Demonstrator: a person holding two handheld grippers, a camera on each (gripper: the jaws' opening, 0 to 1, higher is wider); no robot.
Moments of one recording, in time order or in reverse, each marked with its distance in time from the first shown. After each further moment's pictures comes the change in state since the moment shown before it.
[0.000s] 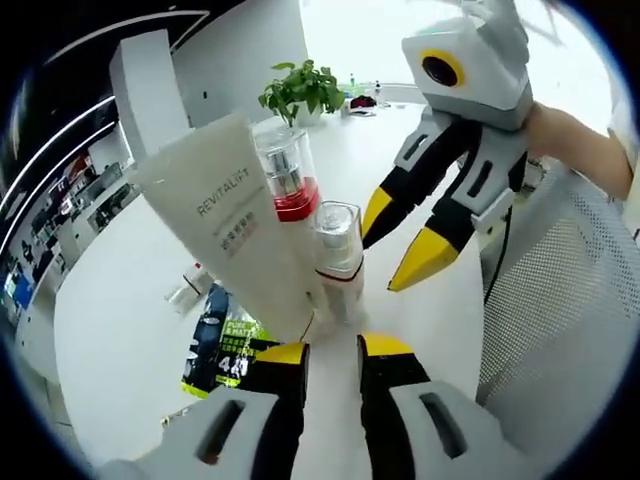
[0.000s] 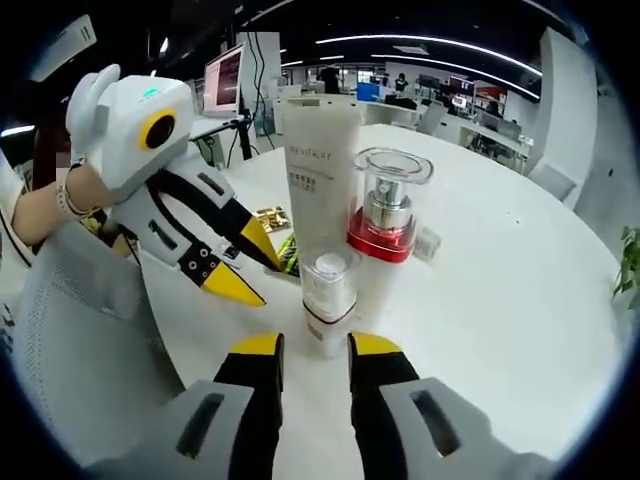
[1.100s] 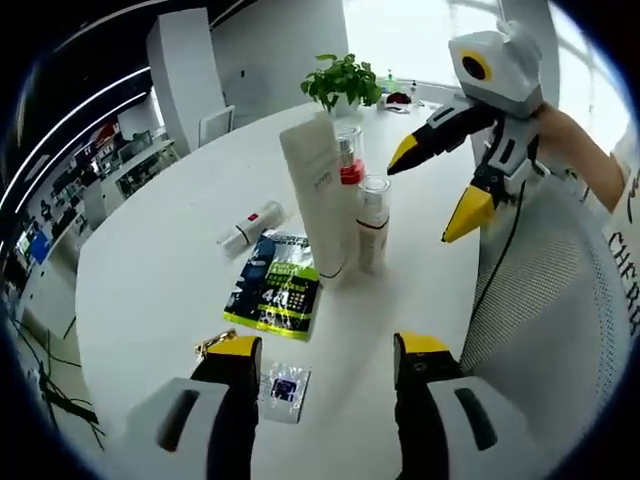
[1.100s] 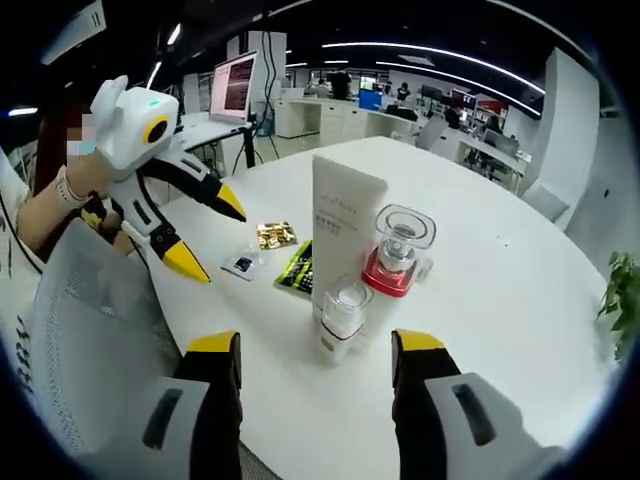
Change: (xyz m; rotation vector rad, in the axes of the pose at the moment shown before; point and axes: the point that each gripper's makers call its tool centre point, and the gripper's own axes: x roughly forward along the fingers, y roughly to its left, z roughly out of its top) left arm -0.080 0.017 -0.034 -0.129 0.060 0.103; right arm -0.027 0.015 0.027 -0.064 -0.010 -0.038
